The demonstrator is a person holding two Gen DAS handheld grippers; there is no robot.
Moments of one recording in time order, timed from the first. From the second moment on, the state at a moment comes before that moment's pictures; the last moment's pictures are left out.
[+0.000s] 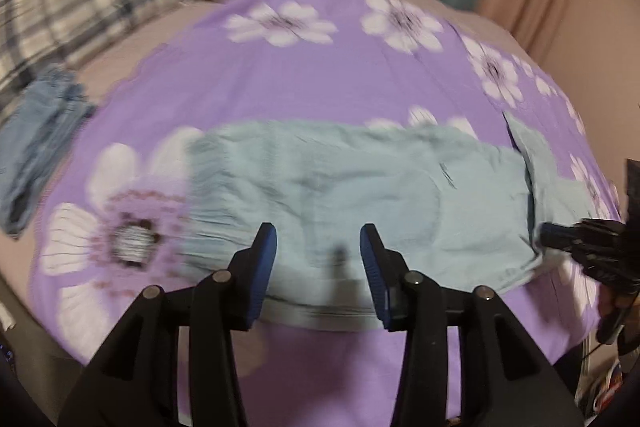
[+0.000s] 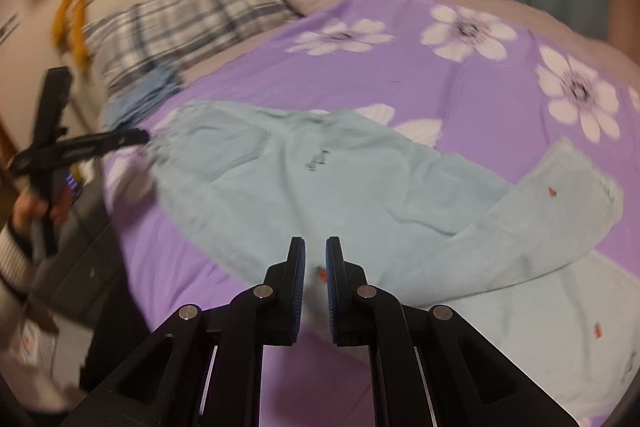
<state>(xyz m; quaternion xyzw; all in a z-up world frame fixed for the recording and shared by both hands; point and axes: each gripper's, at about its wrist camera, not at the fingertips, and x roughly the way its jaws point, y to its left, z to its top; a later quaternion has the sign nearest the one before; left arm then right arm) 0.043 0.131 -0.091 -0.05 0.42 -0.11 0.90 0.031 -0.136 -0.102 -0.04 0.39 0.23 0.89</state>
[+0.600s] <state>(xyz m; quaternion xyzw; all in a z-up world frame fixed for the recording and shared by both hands) 0.038 0.063 -0.090 -0.01 0.44 -0.19 0.88 0.061 -0.274 -0.096 0.16 0.42 0.09 0.89</state>
